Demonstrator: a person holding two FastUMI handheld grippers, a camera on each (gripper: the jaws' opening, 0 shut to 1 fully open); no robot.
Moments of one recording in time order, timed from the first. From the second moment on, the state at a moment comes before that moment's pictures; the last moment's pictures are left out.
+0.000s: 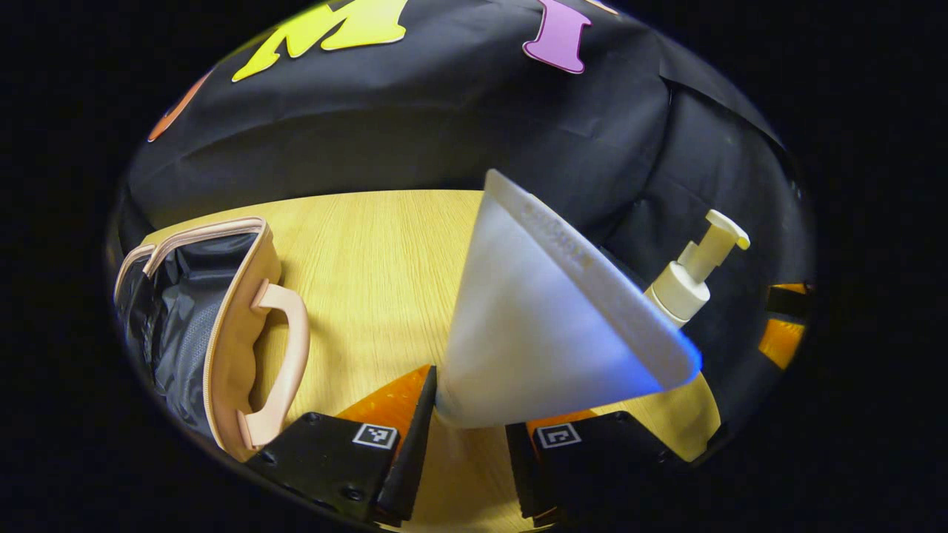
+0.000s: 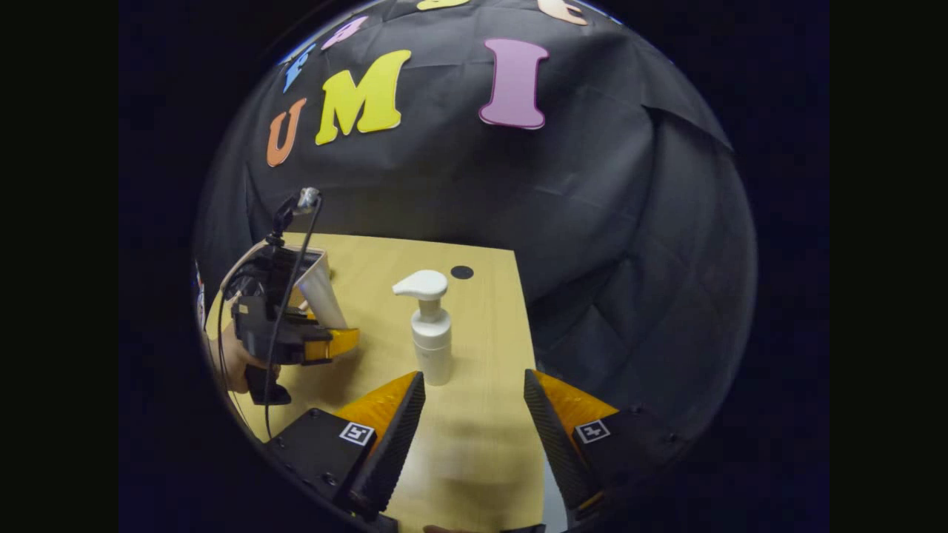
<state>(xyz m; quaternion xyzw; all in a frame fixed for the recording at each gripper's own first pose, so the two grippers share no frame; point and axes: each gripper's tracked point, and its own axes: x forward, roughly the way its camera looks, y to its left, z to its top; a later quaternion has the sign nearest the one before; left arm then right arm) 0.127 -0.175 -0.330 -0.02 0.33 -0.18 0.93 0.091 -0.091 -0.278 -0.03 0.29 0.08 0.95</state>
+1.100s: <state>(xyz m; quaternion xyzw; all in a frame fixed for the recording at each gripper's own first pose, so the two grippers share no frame) 0.002 -0.014 -0.180 0.00 0.33 -0.09 0.94 0.165 -0.020 -0.330 -0.03 0.27 0.08 0.96</state>
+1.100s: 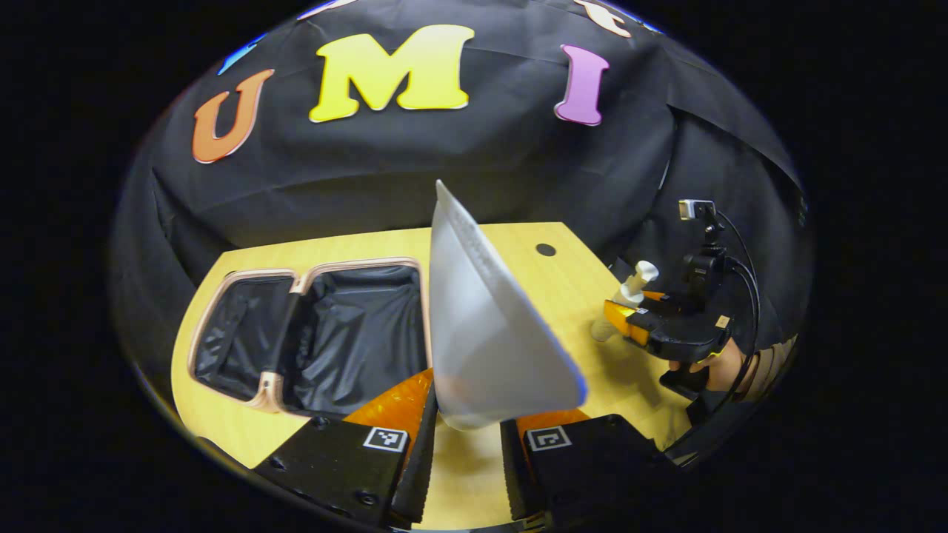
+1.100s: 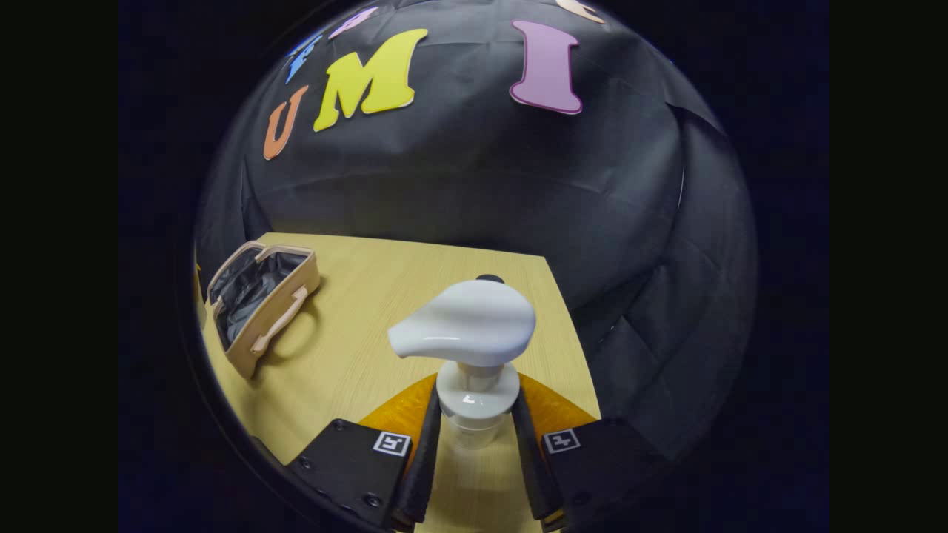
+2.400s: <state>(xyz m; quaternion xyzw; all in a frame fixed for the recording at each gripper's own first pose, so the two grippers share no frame) 0.063 0.134 -0.327 -0.03 0.51 -0.03 0.86 -0.001 0.021 -0.226 -0.01 0.27 0.03 0.96</state>
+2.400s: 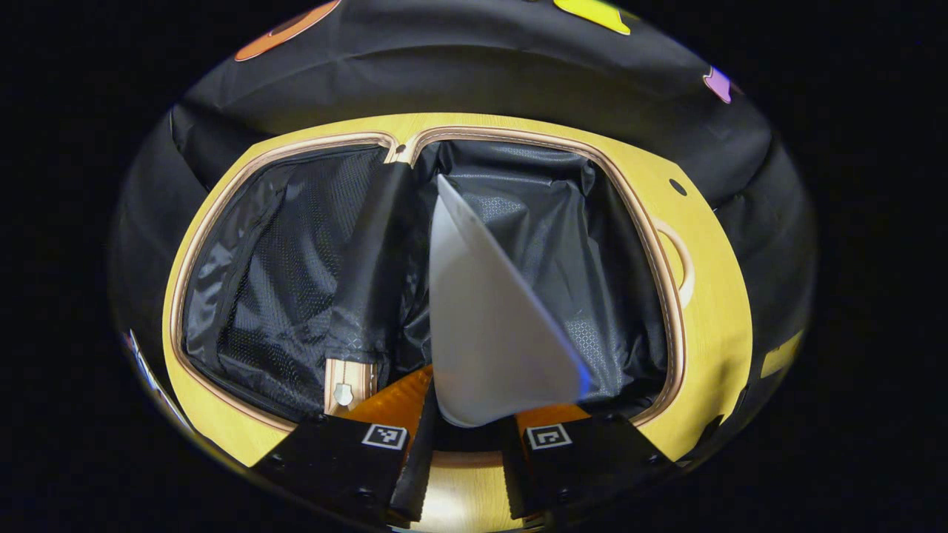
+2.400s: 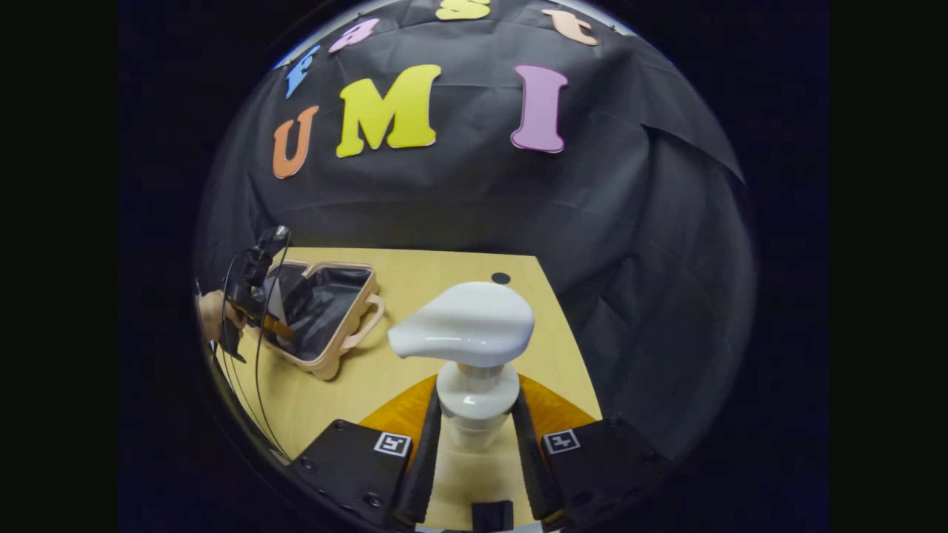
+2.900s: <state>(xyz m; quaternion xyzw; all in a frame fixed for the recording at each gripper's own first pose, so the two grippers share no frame) 0.076 0.129 -0.347 -0.03 0.51 -0.03 0.86 -0.006 0.050 -0.217 -0.02 0.28 0.04 0.96</state>
